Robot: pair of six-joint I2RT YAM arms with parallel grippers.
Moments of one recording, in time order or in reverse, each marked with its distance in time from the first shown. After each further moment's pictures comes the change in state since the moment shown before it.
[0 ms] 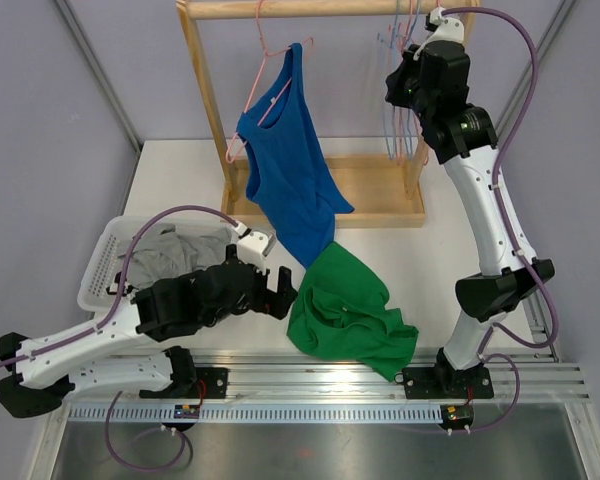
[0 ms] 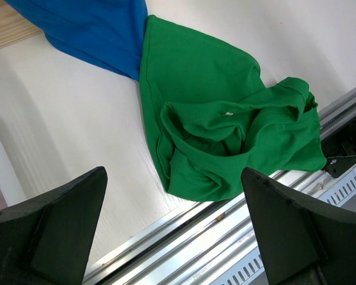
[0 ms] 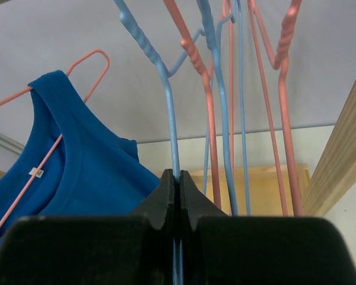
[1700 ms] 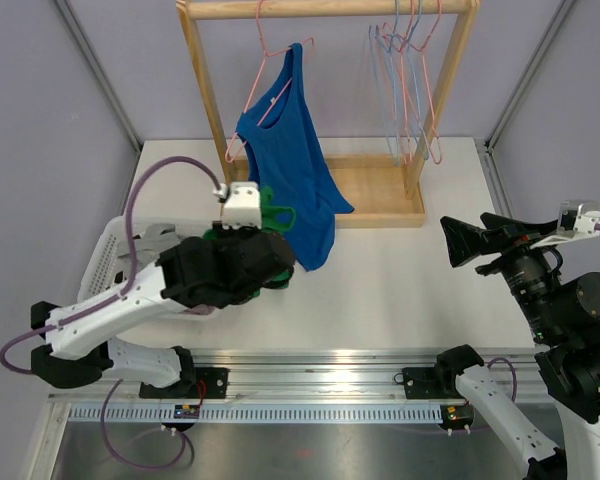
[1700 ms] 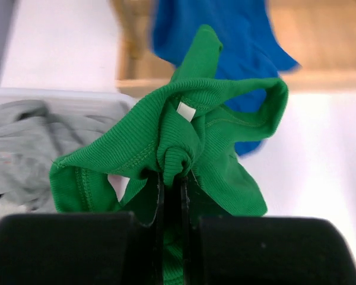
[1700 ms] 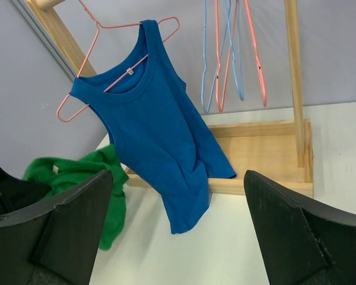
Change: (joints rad) left arm -0.092 0.410 0.557 -0.536 -0.632 -0.332; right arm -0.008 -1.270 -0.978 -0.024 -0.187 0.037
